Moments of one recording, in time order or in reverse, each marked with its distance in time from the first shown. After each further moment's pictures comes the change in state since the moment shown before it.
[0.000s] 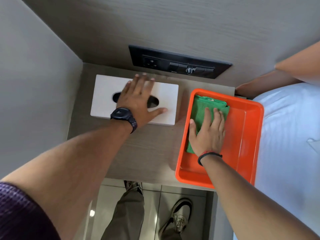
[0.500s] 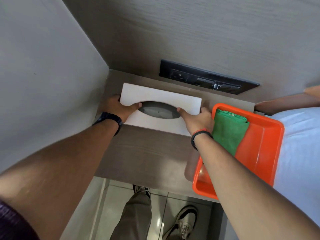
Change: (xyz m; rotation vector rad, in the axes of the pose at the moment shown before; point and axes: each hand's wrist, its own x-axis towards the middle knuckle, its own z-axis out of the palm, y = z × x) left_hand -0.023 -0.092 -0.035 -0.735 0.022 -0.773; right_hand 0.059 -0.118 0.001 0.529 -0.296 0.543
